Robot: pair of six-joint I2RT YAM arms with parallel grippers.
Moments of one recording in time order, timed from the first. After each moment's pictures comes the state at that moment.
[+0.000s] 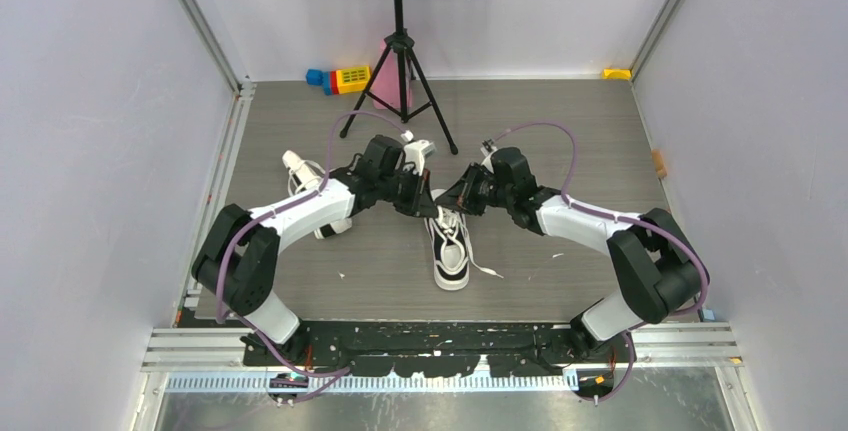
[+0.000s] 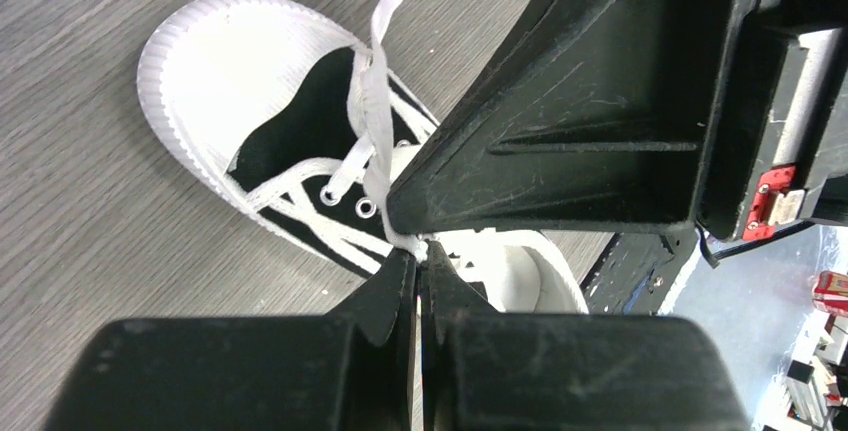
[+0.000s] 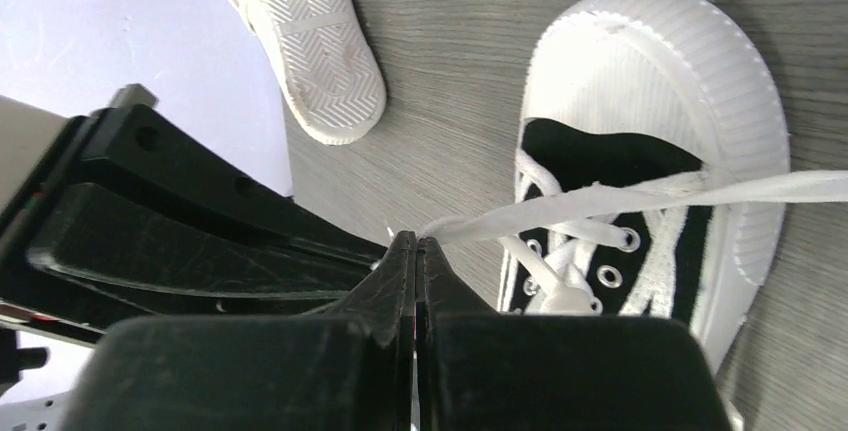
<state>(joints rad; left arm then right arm) -0.61 1.59 1.02 -0.18 0.52 -0.31 0.55 1.52 0.77 0.22 -0.42 1.02</state>
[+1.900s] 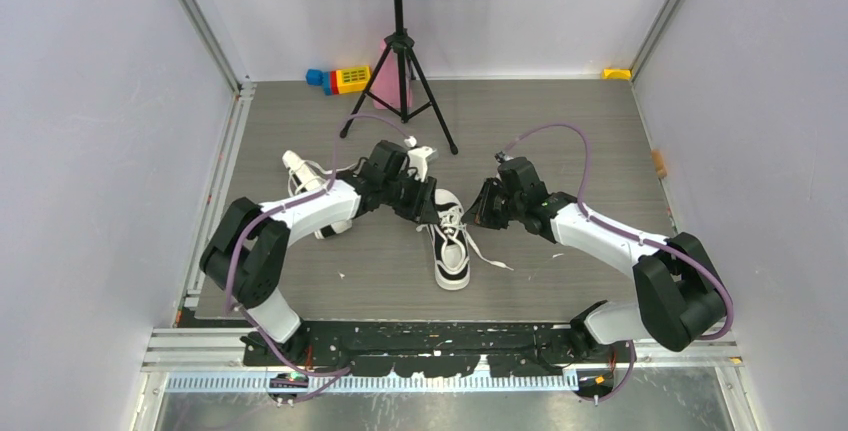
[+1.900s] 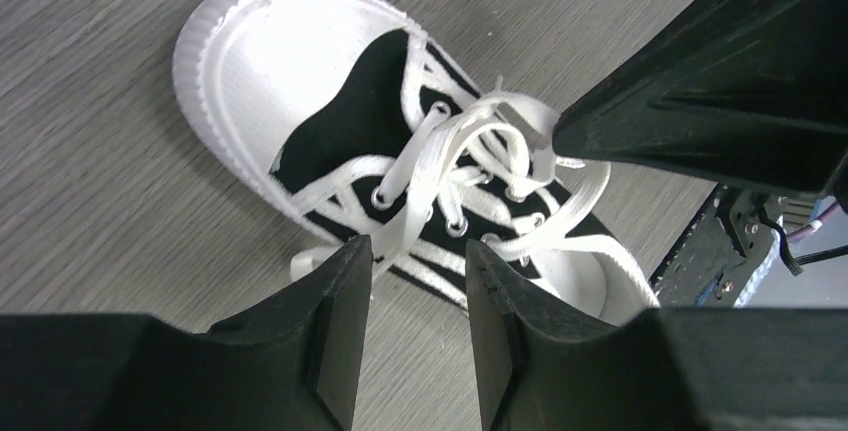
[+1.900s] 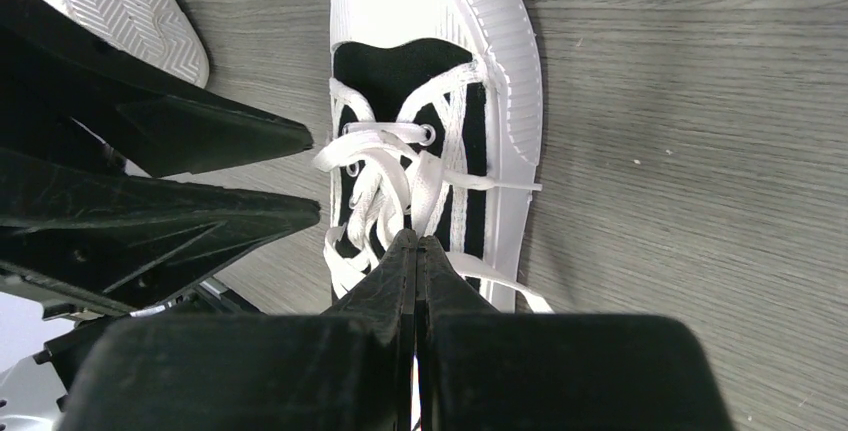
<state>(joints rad) -0.61 1.63 1.00 -0.19 0.43 -0.23 0.55 1.37 0.74 -0.14 -0.22 0.79</state>
